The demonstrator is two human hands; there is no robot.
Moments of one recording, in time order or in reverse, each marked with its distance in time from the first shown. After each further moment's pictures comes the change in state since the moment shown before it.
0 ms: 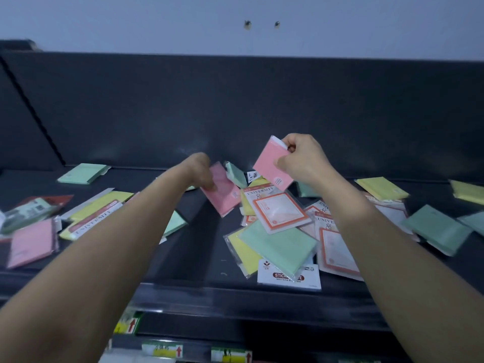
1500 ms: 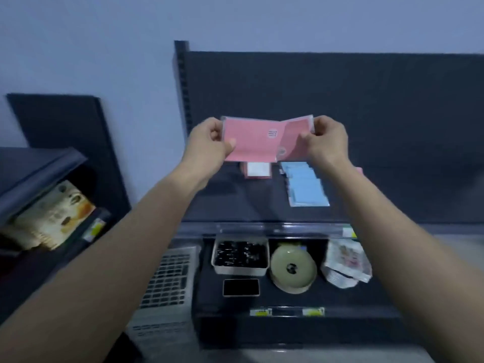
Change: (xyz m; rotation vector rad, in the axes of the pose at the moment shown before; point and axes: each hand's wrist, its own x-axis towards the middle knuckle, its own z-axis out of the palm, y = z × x) left_hand -0.606 0.352 0.157 -0.981 -0.979 1.336; right_hand -0.735 0.014 -0.286 -0.377 1.636 0.832
